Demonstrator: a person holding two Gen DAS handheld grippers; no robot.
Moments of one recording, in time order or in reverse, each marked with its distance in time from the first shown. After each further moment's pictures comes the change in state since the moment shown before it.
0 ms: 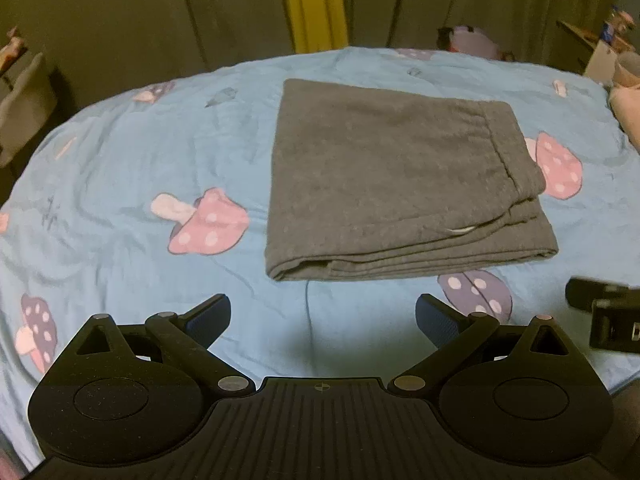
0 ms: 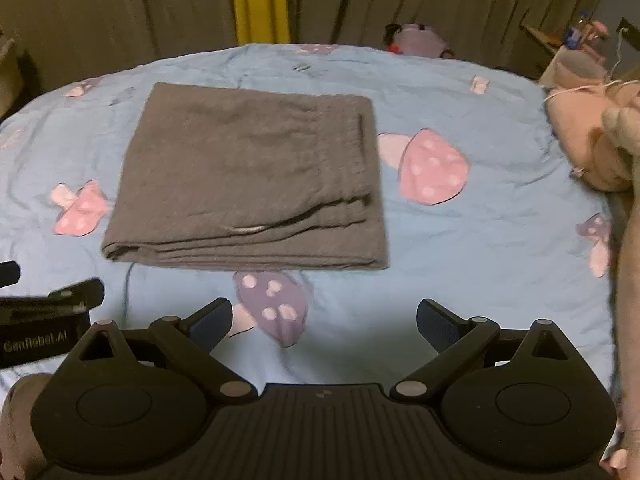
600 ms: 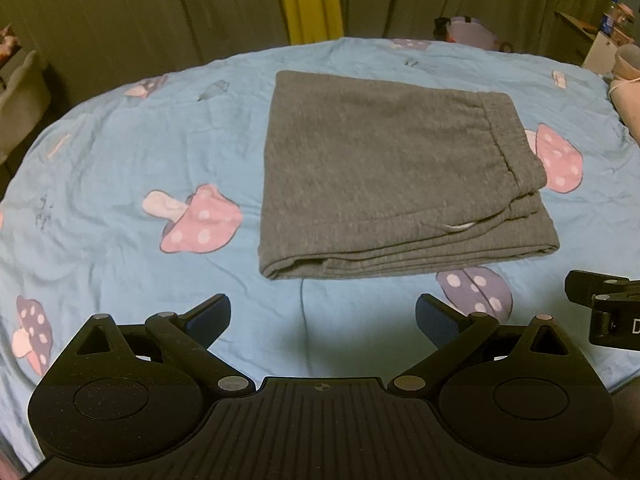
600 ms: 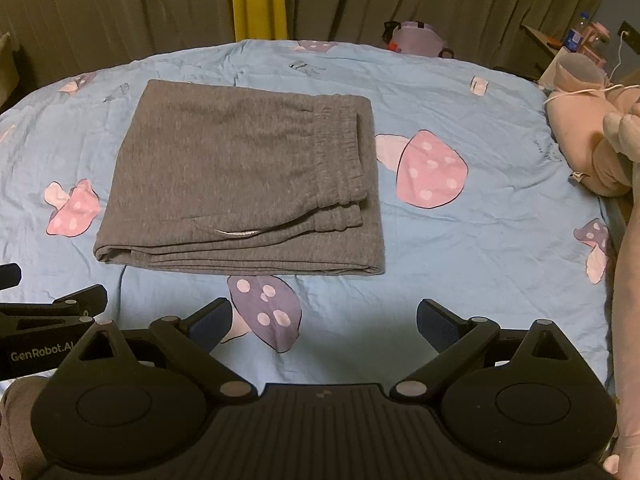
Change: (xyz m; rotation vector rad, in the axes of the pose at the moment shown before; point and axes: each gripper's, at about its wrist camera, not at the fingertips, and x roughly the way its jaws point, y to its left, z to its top) left arm 0.008 -0.002 0.004 -0.002 0.027 -0.007; right arm 0.006 0.001 0.007 -0.011 0.019 -0.007
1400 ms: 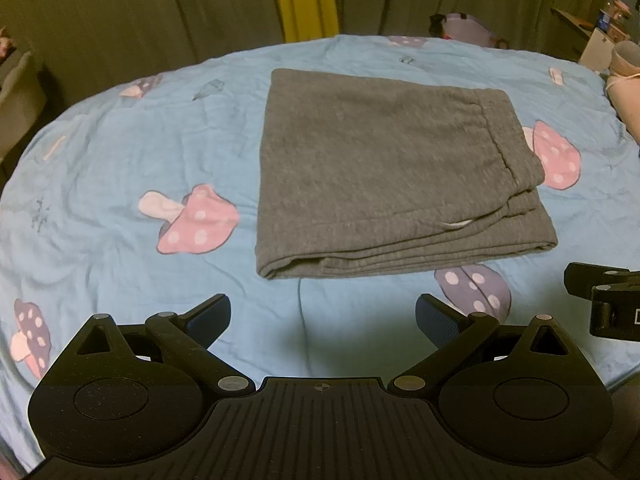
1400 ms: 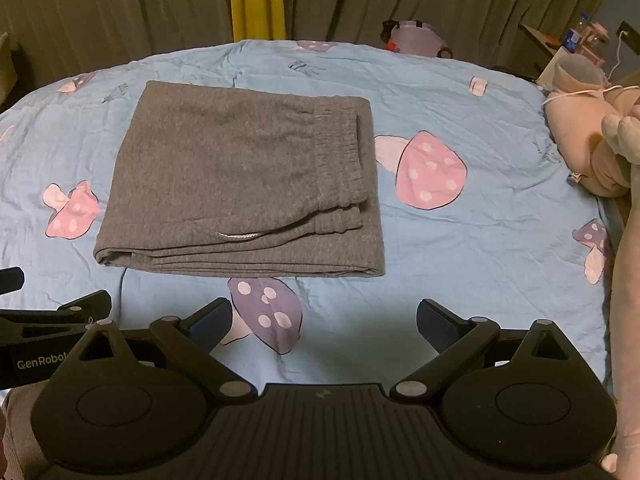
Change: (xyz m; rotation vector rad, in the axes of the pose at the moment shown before) left arm 0.001 0.000 0.001 0.014 0.005 -0.009; right arm -0.001 0.002 0.004 0.003 0.004 -0.004
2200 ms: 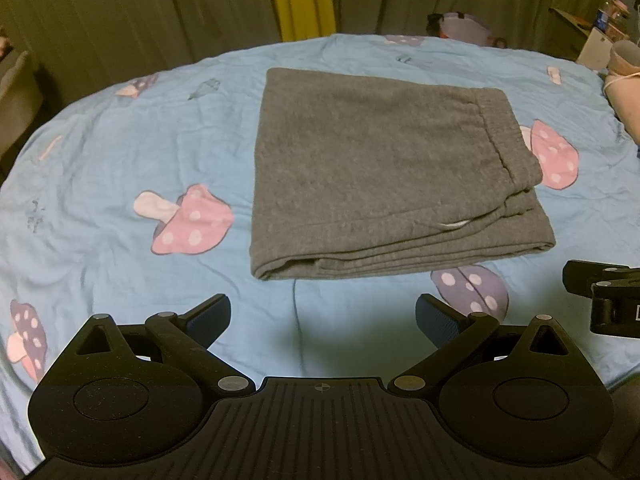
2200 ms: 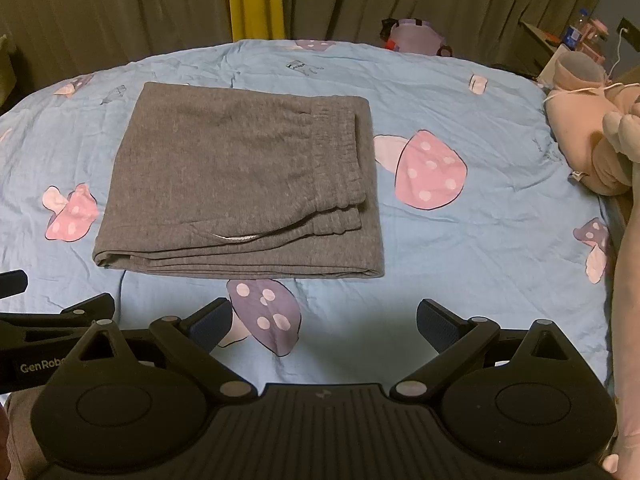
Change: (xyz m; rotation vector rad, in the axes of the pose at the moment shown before) left arm 0.003 -0.002 0.001 0.001 0.003 -0.010; right arm 0.002 -0.002 0.002 0.006 0.003 0.004
